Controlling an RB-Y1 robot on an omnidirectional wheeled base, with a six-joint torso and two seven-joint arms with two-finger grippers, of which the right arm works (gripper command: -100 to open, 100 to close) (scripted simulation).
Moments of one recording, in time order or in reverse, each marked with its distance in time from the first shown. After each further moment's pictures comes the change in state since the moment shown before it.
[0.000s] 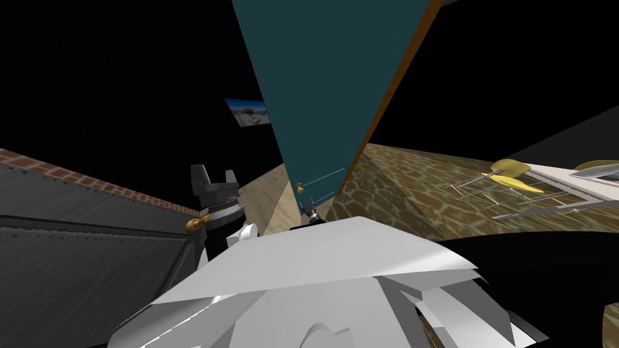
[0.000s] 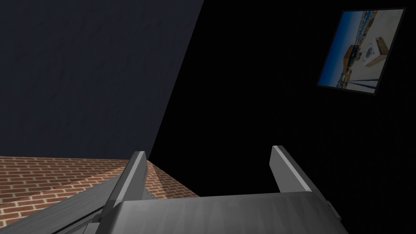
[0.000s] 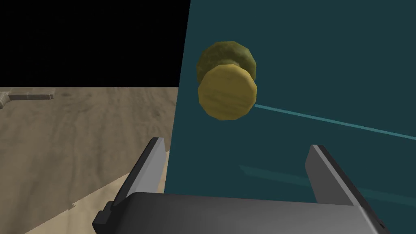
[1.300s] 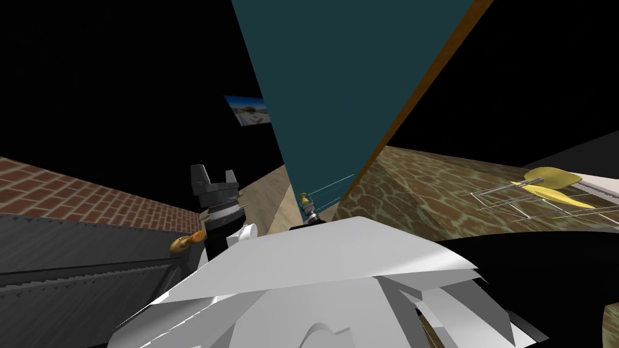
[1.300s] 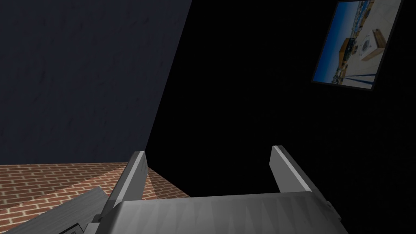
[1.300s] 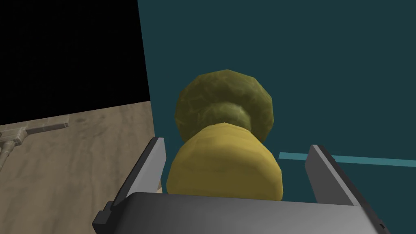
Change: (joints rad) arm -0.002 0.015 0.015 -0.004 -0.060 -0.008 -0.114
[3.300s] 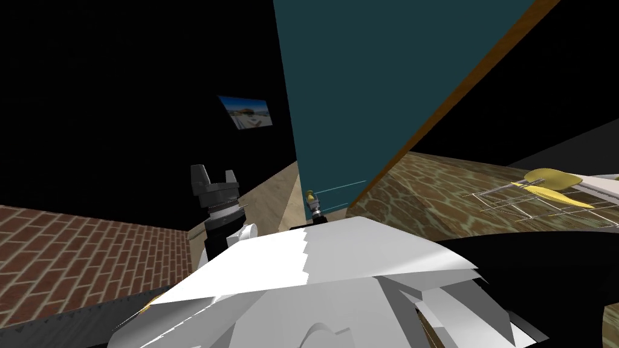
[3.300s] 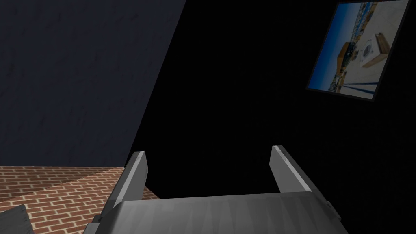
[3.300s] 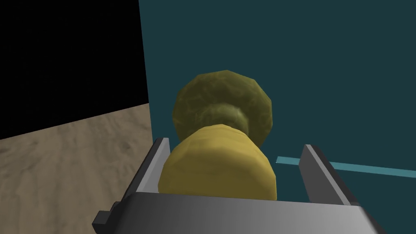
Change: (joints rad) arm -0.003 0.003 -0.124 0.036 -0.033 -0.016 0.019
